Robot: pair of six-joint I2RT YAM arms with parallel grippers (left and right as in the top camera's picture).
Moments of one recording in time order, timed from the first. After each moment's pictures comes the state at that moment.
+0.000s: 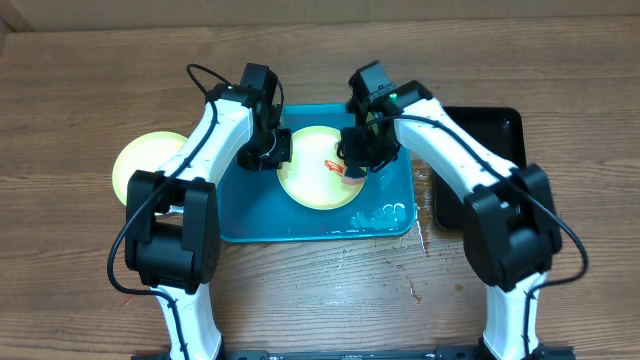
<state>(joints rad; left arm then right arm) -0.22 2.06 1.56 -0.99 0.16 -0.23 0.46 2.12 1.67 -0.95 -0.26 0.35</state>
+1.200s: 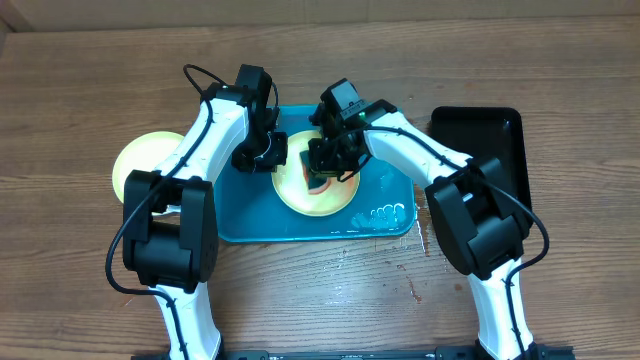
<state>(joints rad) -0.21 2.06 1.56 -1.03 0.16 -0.16 0.55 2.25 1.67 -0.73 -0.55 0.38</state>
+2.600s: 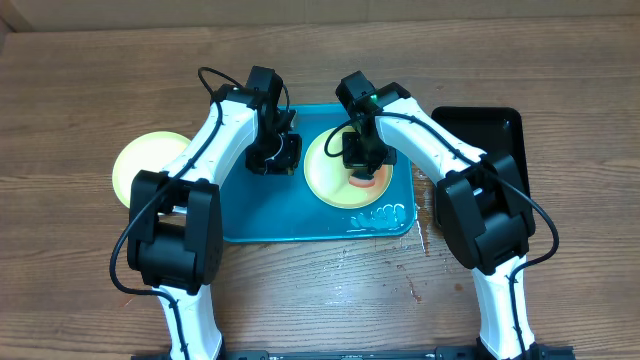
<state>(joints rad) -0.24 2.06 1.56 -1.01 0.28 -0.14 0.49 2.25 1.77 -1.01 -0.05 0.48</state>
